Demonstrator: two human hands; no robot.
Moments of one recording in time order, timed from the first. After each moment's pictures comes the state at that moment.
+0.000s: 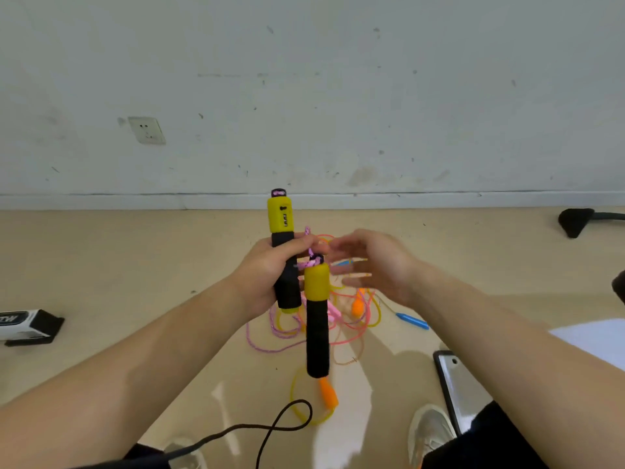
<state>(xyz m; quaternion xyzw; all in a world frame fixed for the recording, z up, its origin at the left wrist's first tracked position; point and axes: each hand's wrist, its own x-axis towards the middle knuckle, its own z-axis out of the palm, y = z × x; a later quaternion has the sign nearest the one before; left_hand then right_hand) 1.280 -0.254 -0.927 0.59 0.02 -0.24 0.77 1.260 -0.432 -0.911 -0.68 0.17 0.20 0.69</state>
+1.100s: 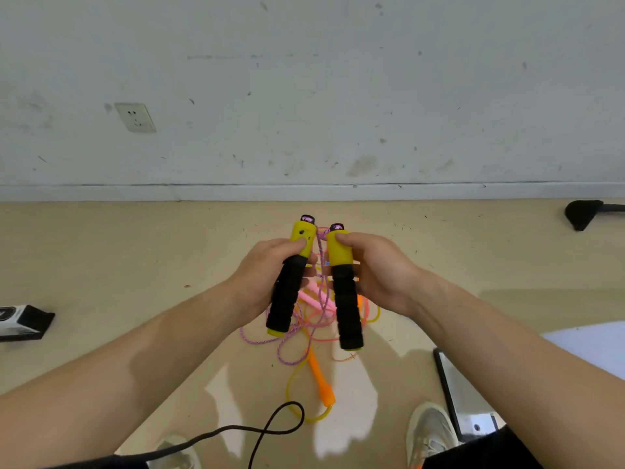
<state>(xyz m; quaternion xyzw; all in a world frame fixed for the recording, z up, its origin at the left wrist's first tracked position) 1.289 -0.257 -0.946 0.67 0.07 -0.24 0.70 1.267 -0.431 -0.938 -0.58 0.18 0.20 0.77</state>
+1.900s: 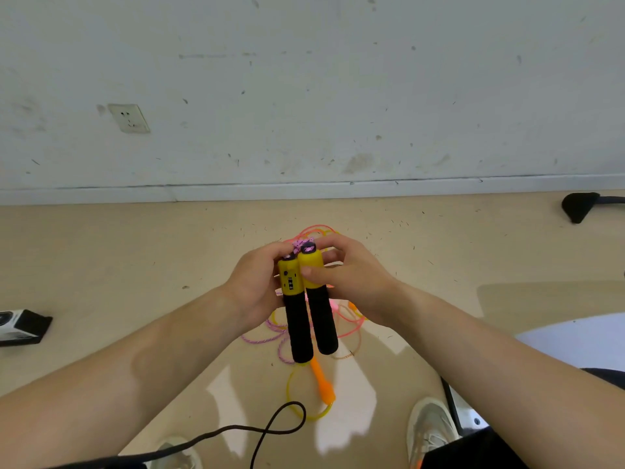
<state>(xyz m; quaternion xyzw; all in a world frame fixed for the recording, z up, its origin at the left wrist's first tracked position) 1.284 -0.260 -0.951 0.61 0.18 -0.27 0.73 1.258 -0.415 -0.955 -0.70 0.07 0.14 0.70</state>
